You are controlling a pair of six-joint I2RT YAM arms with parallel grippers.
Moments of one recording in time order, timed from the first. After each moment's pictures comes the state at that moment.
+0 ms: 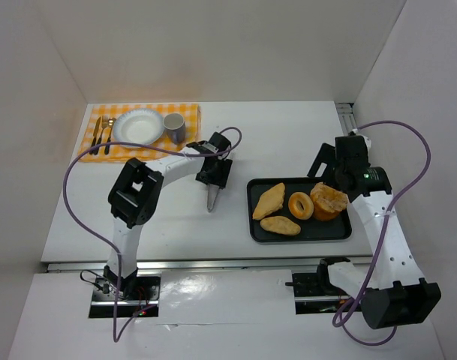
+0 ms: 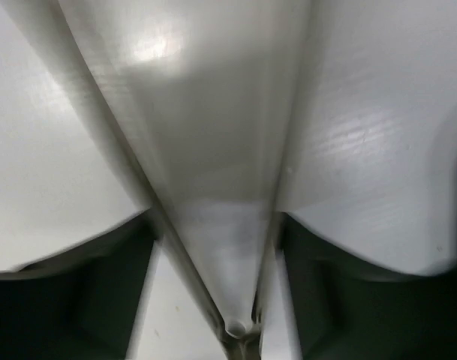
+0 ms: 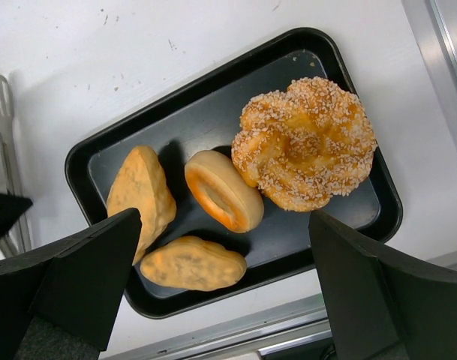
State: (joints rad) left arm -0.59 2.06 1.51 -0.62 -0.07 -0.32; right arm 0.08 1.04 1.12 -0.92 0.22 0.49
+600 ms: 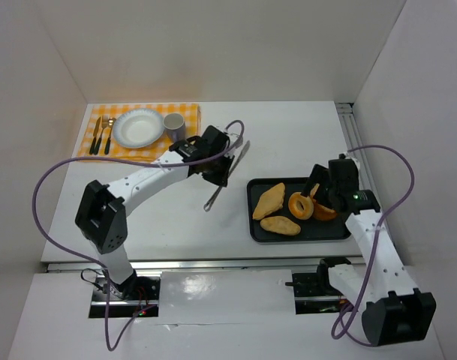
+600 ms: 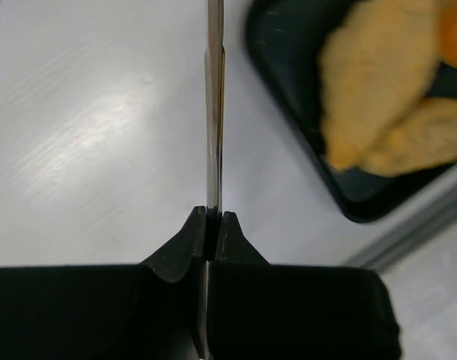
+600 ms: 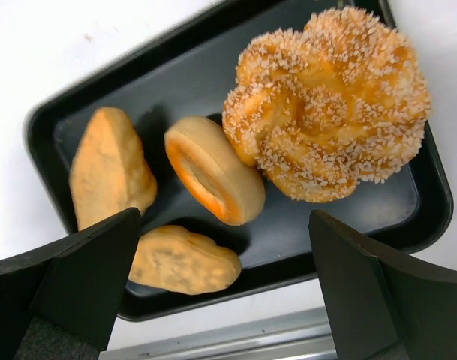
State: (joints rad) left arm -0.65 1.77 1.49 -0.71 0.09 -0.22; right arm 0.08 0.94 0.81 -0.75 0.14 0.50
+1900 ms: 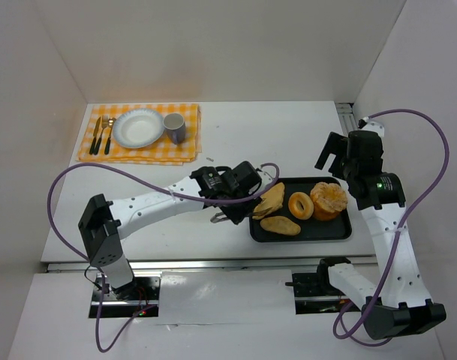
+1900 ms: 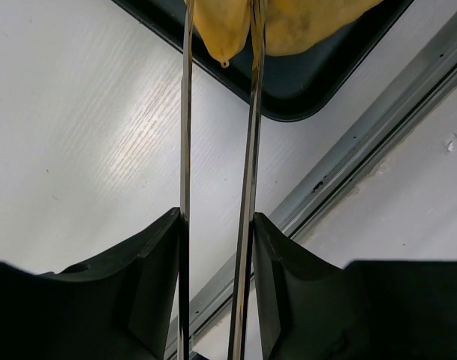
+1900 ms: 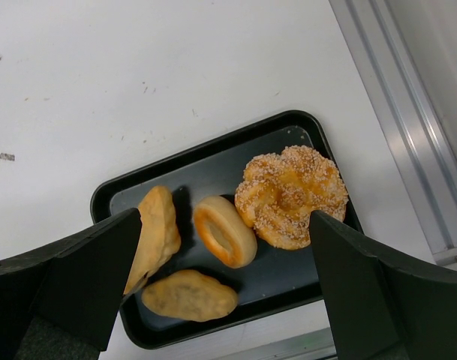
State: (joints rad) left arm -1.03 1.69 1.51 -0.89 -0.05 -0.16; right arm 0.08 0.96 1.21 -0.86 0.26 0.37
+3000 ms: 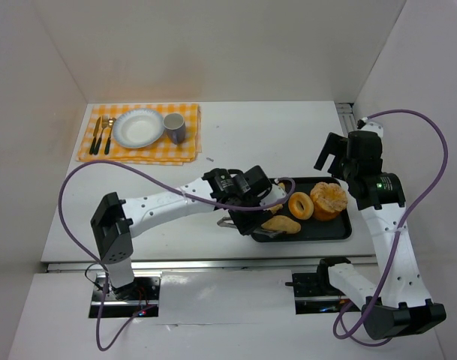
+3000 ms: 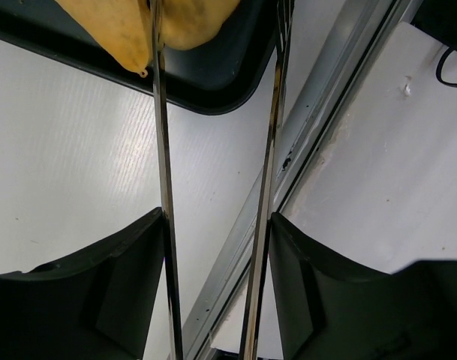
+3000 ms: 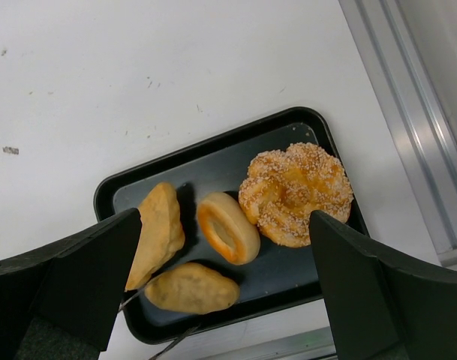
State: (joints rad) left arm -1.08 1.76 1.59 -0.95 0.11 0.00; right arm 0.08 0.96 1.21 -0.86 0.24 0.37
